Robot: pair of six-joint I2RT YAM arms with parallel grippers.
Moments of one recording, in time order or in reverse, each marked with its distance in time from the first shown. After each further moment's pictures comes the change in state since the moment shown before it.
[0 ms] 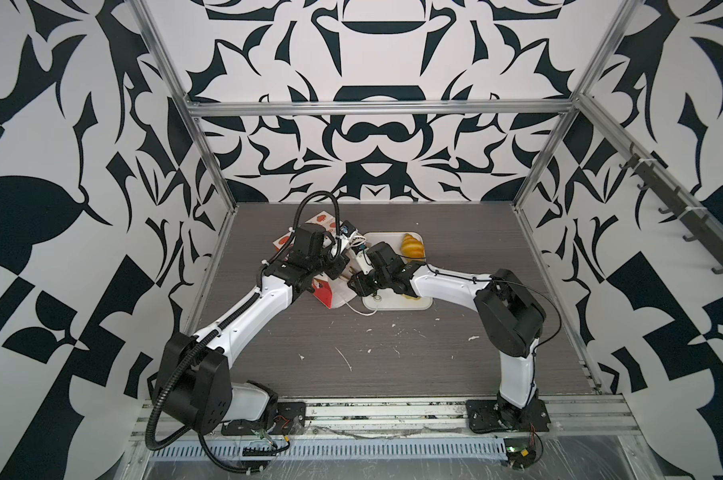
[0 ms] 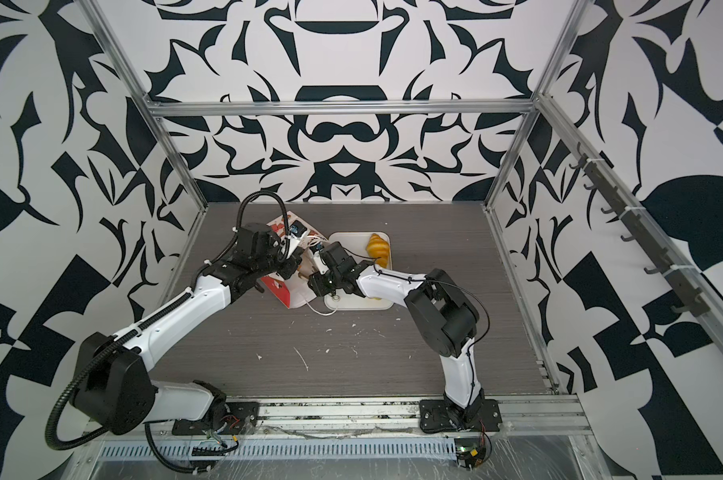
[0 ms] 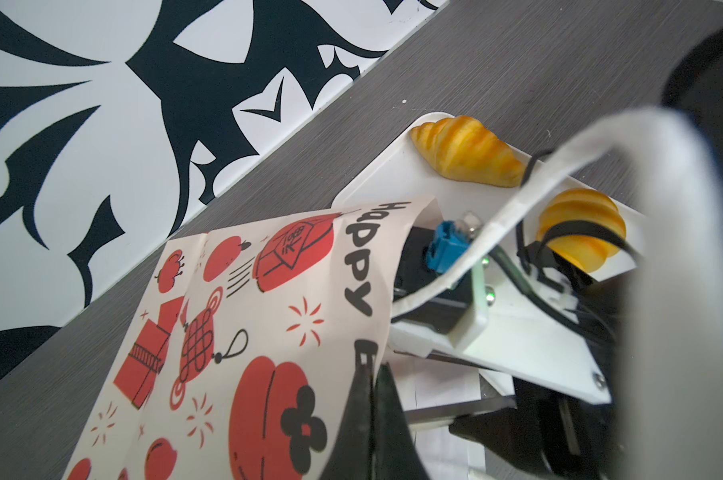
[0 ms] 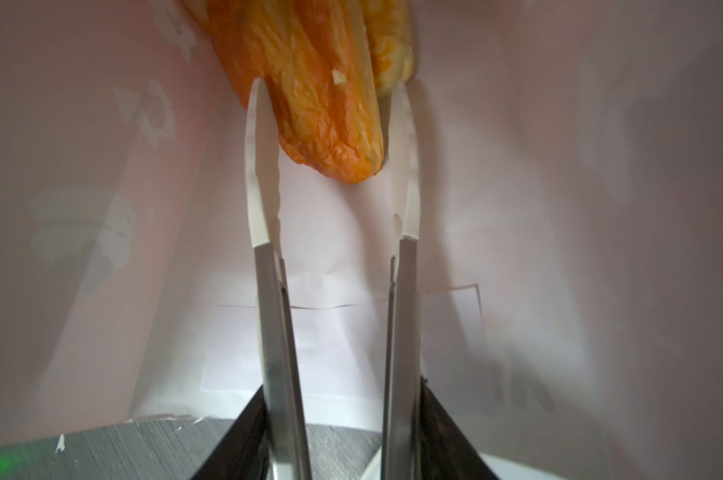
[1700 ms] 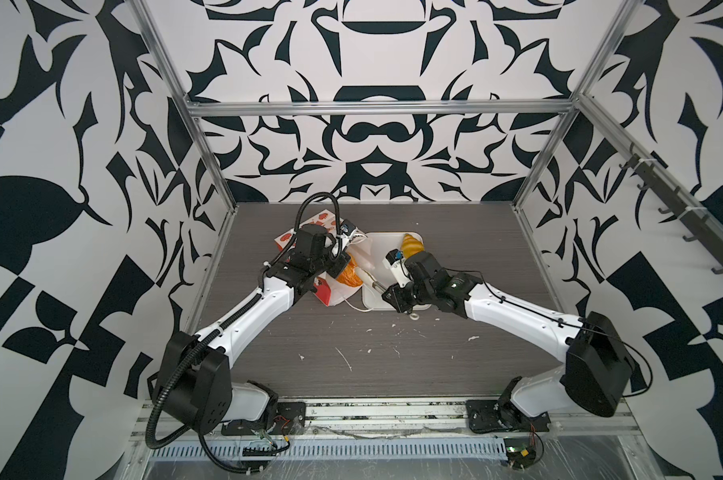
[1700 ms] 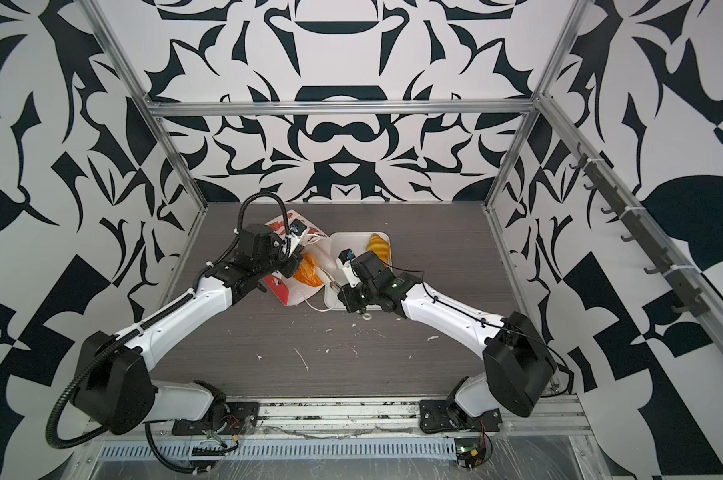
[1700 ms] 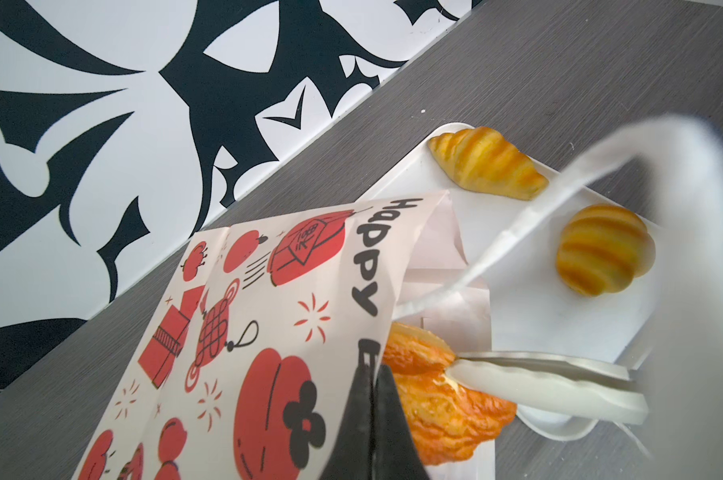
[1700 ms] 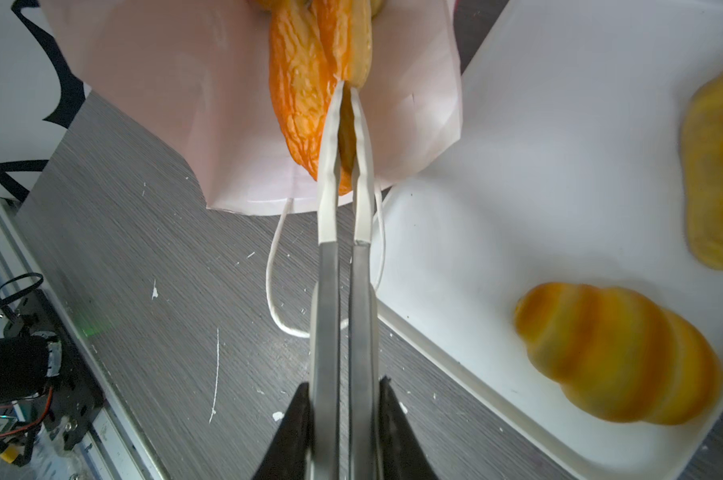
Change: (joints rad) left arm -0.006 0.002 -0.017 0.060 -0.063 -0.023; right arm -0.009 -0.520 -0.322 -0.240 0.000 0.060
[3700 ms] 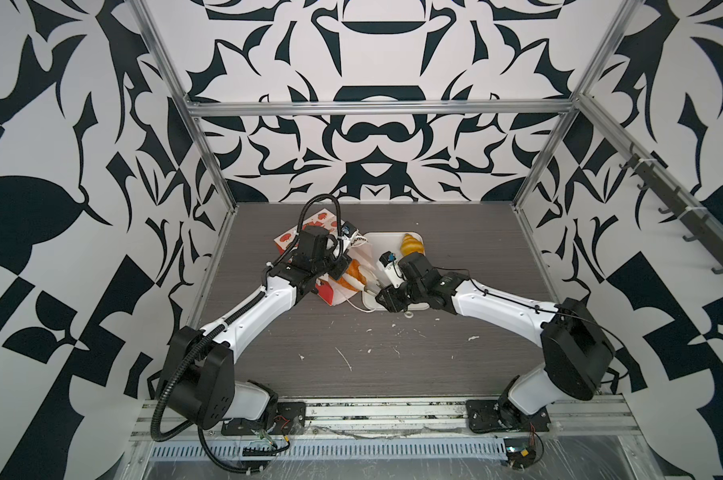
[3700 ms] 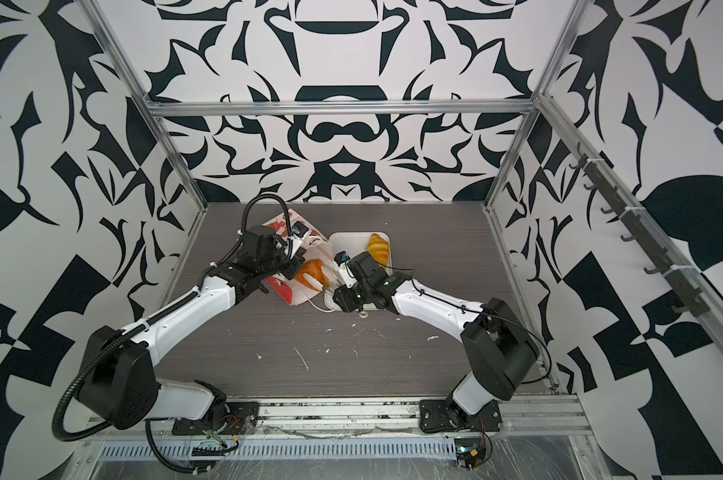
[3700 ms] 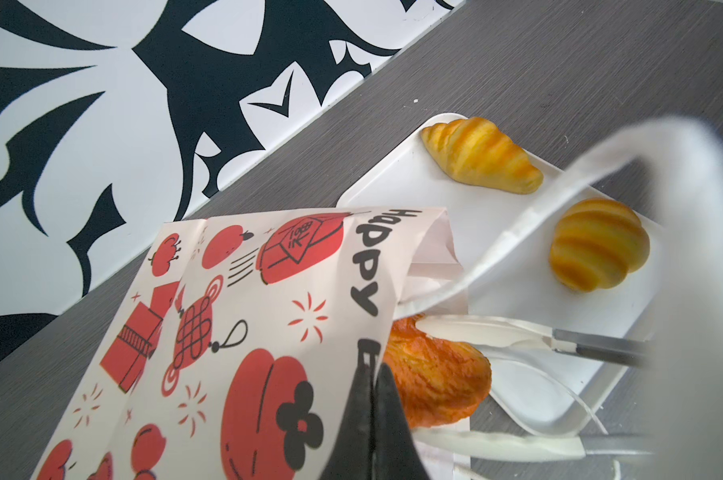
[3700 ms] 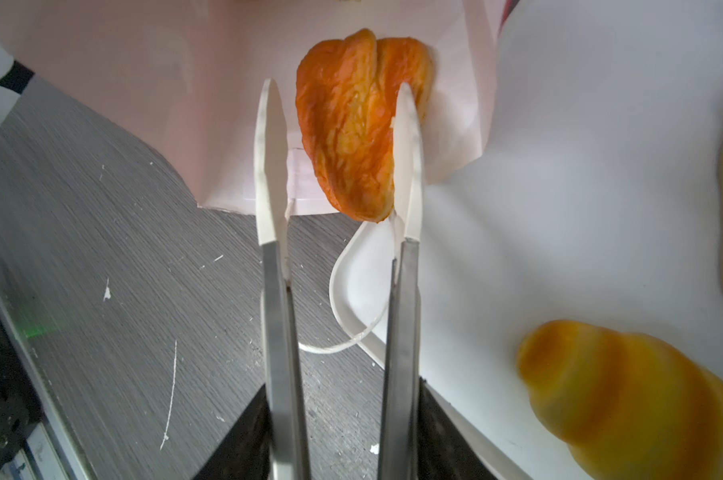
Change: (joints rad) left arm 0.000 0.026 -0.013 0.014 0.017 -0.023; right arm -0.006 0.127 0.009 0.082 -0.001 -0.099
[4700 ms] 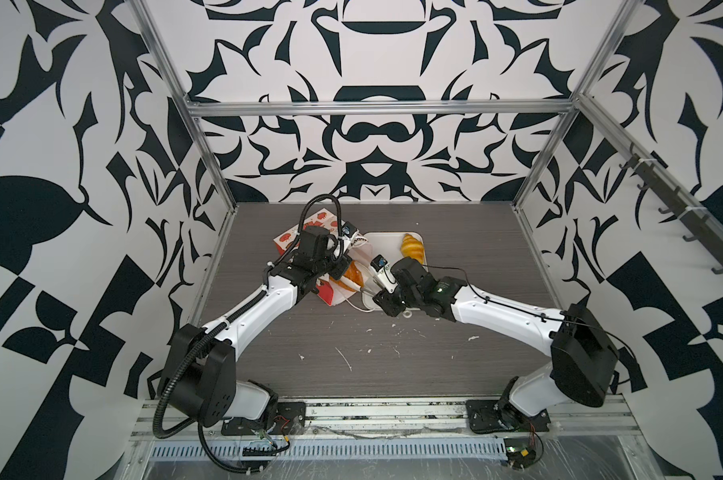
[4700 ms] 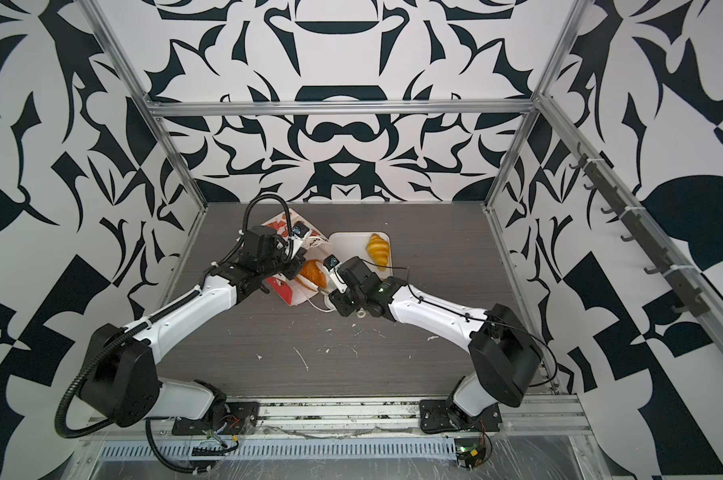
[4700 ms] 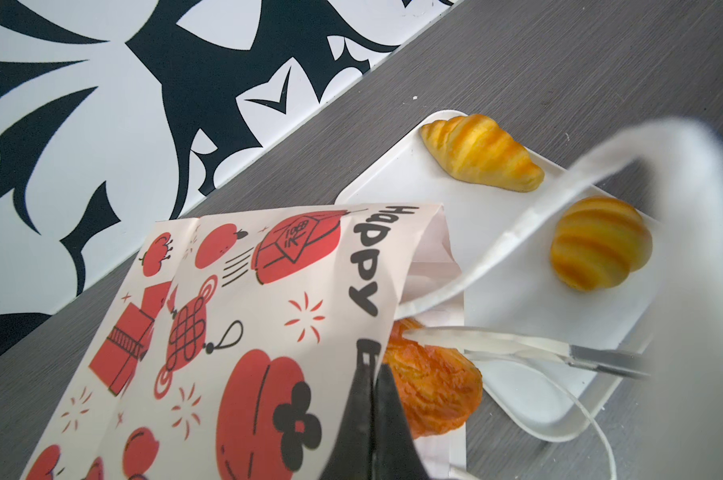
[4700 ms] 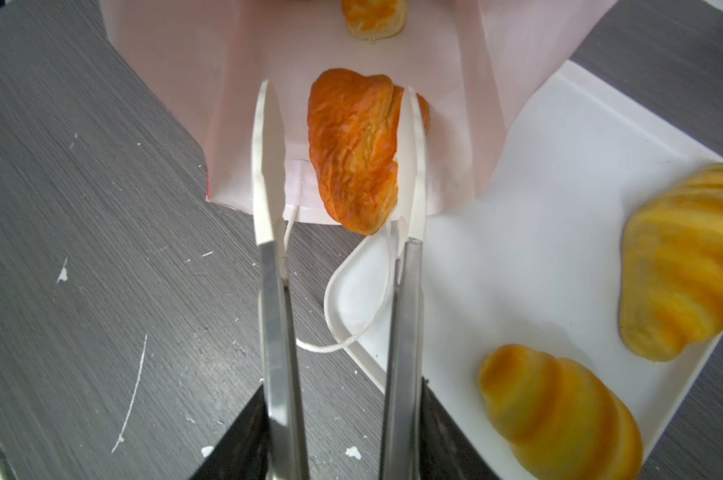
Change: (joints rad) left arm 0.000 0.014 0.000 0.008 0.003 -0.003; right arm 0.087 -0.047 0.019 -0.011 0.171 -0.123
